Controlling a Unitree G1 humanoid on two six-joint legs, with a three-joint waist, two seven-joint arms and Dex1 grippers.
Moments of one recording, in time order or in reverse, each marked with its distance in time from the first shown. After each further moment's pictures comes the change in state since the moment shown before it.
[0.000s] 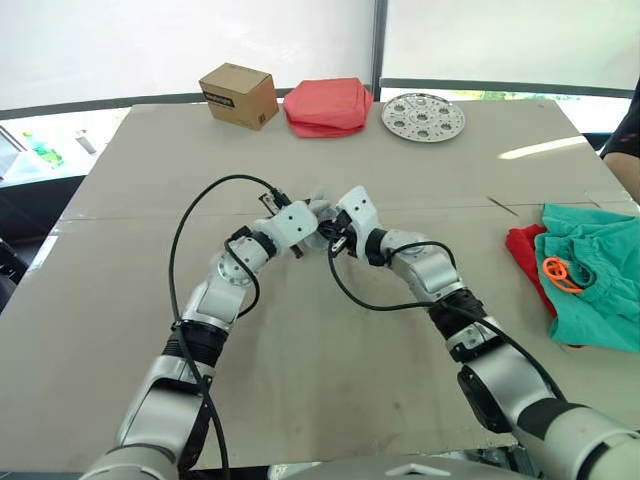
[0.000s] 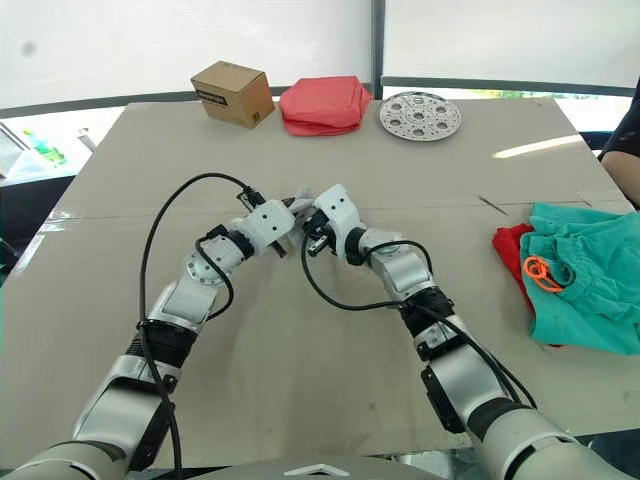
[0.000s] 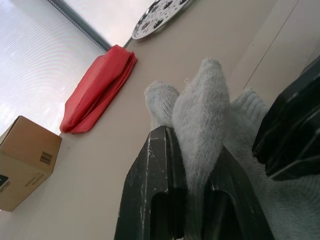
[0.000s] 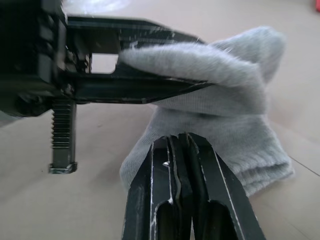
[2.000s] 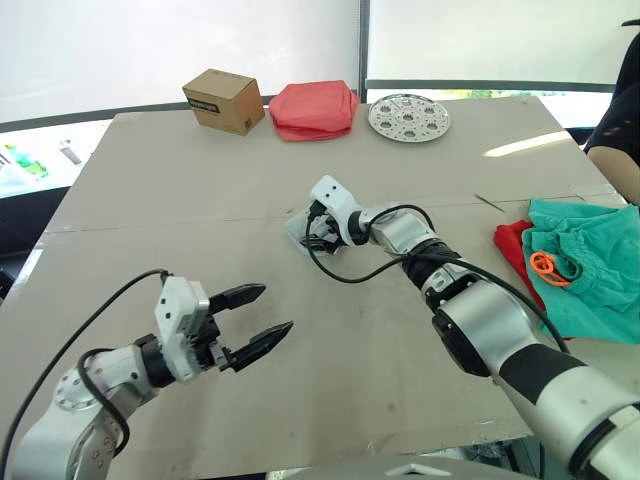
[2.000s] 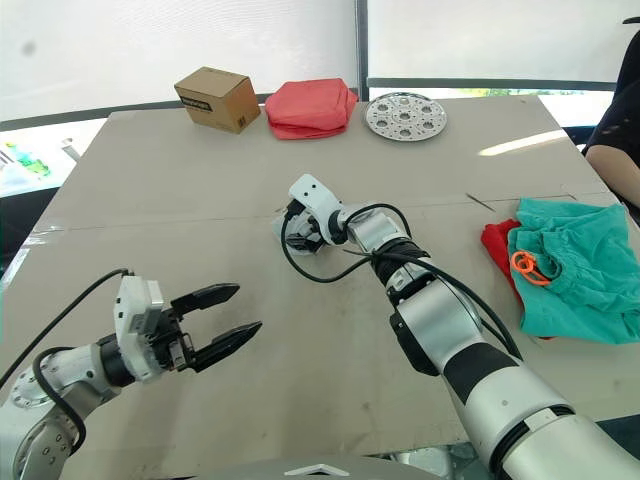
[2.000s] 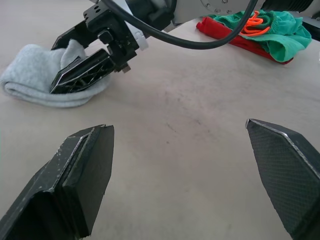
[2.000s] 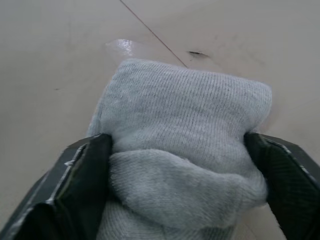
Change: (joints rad) left arm 0.867 0.190 0.547 -0.884 -0.921 0.604 -0.544; right arm -0.406 0.066 0.002 0.553 -0.152 0.001 0.118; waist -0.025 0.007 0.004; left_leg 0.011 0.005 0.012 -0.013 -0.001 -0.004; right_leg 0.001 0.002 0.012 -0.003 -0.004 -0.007
